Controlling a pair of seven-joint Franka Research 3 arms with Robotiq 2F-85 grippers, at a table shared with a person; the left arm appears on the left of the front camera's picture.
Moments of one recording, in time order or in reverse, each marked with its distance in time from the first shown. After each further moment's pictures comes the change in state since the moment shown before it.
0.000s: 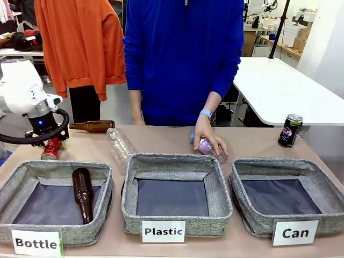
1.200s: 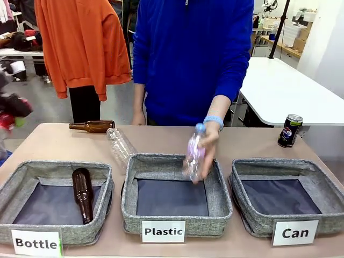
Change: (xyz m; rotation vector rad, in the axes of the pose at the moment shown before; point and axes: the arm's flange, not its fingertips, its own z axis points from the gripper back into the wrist) left arm -0.155 0.078 0.203 -0.519 0.065 -0.672; right arm 0.000 0.000 0.000 0.000 0.000 0.000
